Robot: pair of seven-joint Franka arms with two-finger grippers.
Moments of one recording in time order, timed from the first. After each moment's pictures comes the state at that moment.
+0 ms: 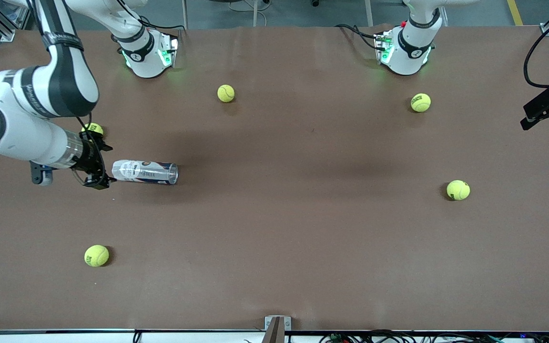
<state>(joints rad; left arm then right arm) -0.01 0.01 0.02 -1.47 0.02 1.56 -0.02 0.15 0.16 -0.06 -1.90 0.08 1.90 1.45</state>
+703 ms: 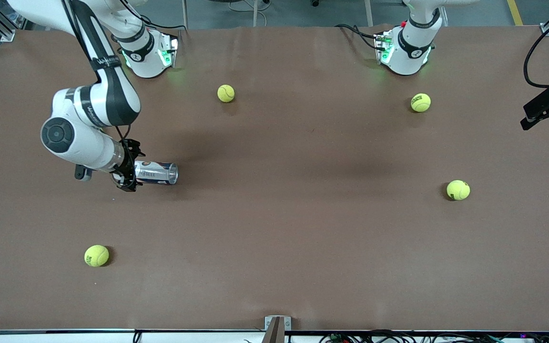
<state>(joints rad) -0.01 0.01 0.02 -1.47 0.02 1.56 -0.02 0.23 0.22 -0.06 -2.09 0.08 2.19 1.72</state>
